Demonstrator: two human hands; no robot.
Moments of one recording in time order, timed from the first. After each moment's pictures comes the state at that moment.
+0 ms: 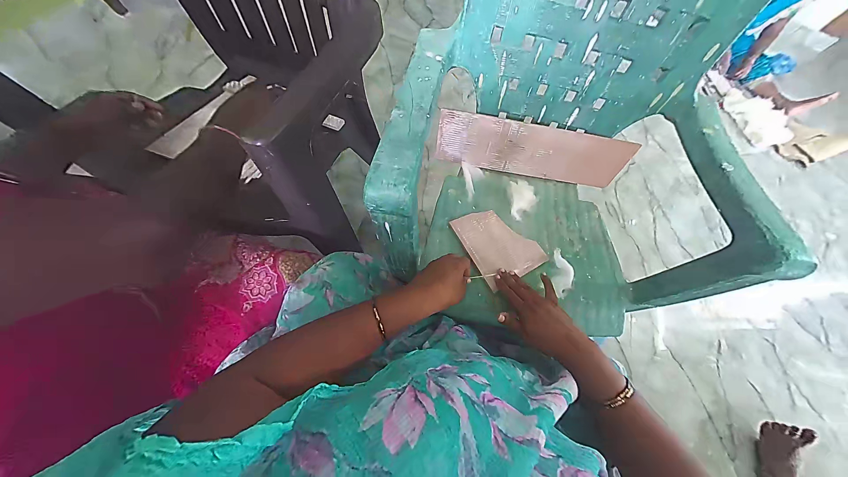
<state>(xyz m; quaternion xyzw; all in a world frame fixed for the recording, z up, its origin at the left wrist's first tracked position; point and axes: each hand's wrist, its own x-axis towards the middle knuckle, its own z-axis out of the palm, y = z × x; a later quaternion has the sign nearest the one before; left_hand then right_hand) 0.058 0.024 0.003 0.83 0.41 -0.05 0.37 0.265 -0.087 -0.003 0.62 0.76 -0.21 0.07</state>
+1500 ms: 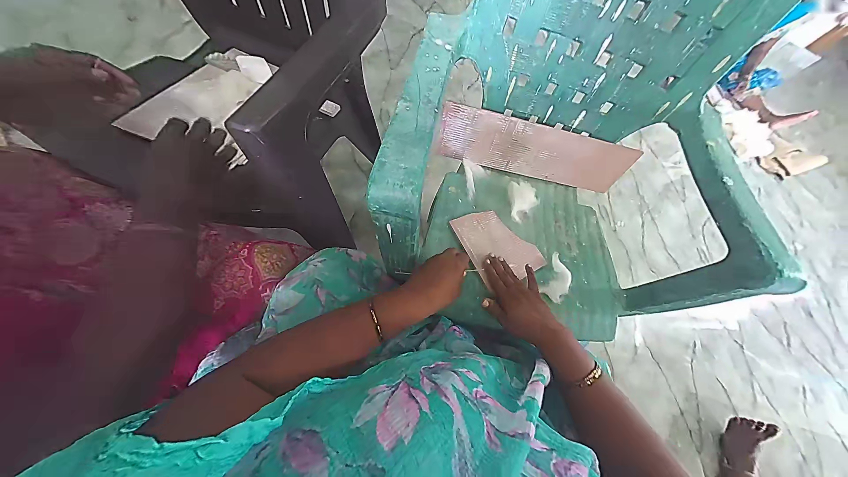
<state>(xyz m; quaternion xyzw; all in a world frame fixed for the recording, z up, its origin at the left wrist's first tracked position) 0.054 0.028 -0.001 0.84 0.41 -0.01 0.35 0.249 -0.055 -0.019 0.63 0.75 -0.21 0.07</state>
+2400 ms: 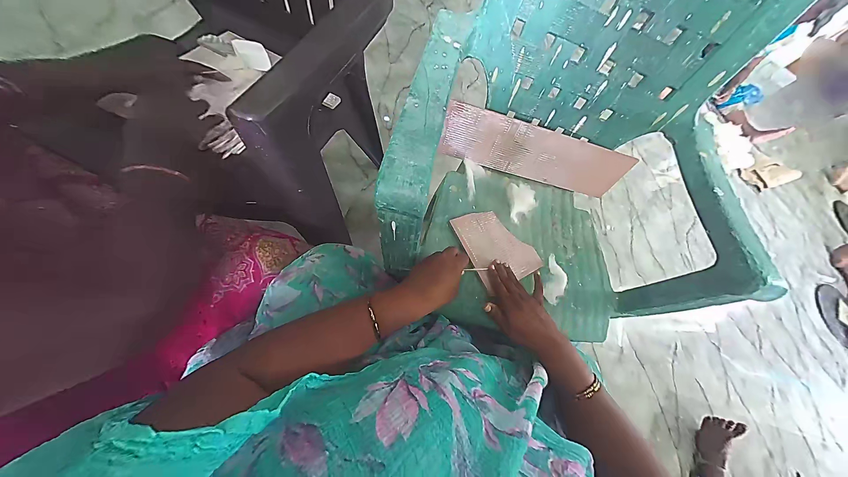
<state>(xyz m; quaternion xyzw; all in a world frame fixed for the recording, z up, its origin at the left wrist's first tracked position) 0.052 0.030 -0.008 0.85 0.41 -0.01 0.33 0.245 -0.069 -0.012 0.66 0.73 -0.17 0.07</state>
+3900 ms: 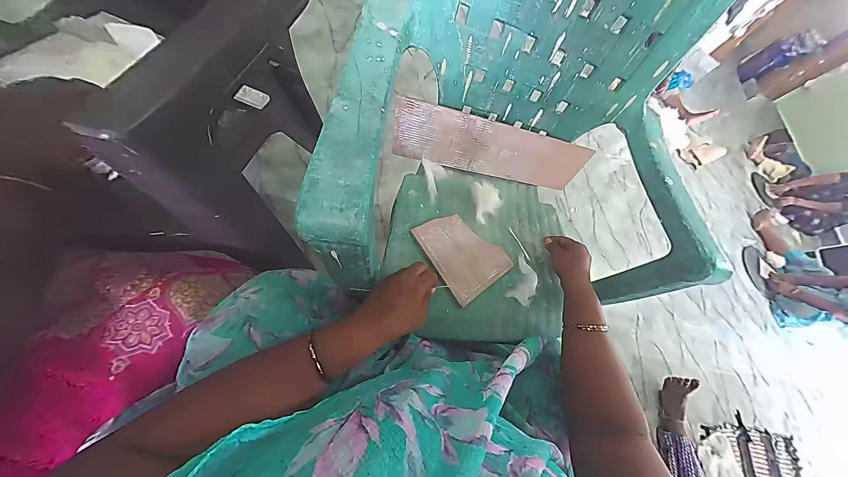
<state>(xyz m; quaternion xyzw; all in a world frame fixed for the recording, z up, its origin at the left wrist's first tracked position) 0.042 0.033 -0.012 0.87 0.34 0.04 0.36 0.395 -0.005 -0.002 0.89 0.39 -0.14 -0.18</state>
